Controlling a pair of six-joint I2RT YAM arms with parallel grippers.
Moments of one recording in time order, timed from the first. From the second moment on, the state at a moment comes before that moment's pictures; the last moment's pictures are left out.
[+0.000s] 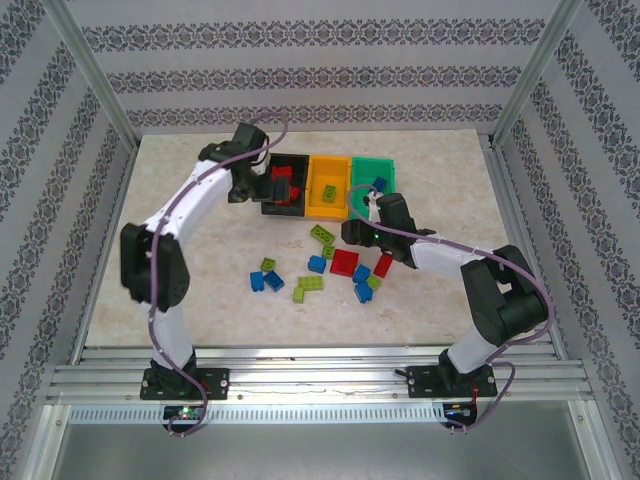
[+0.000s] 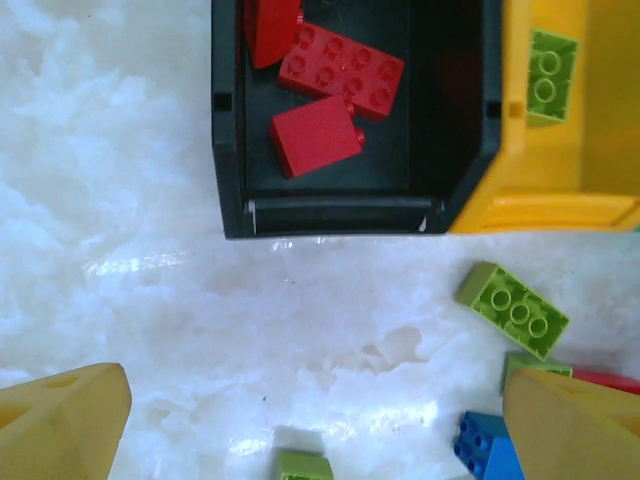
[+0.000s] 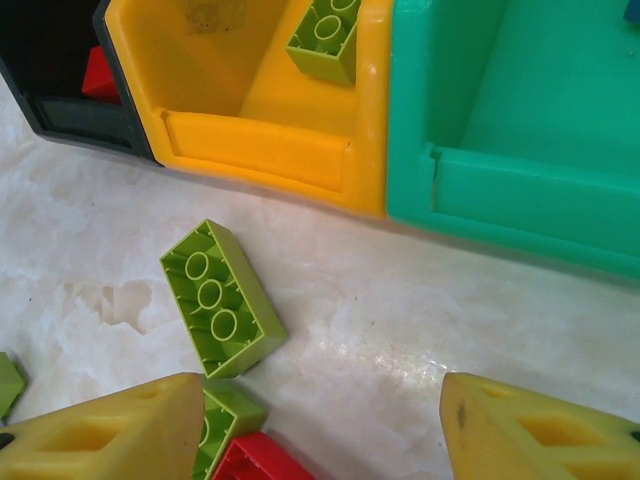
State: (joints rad) left arm -0.30 1.85 1.69 -0.95 0.07 -0.31; right arm 0.39 1.60 0.80 0.07 -0.23 0.39
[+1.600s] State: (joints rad) left arm -0.29 1.73 1.49 -0.86 0.12 -0.18; right arm 0.41 1.57 0.79 -0.31 -0.07 0.47
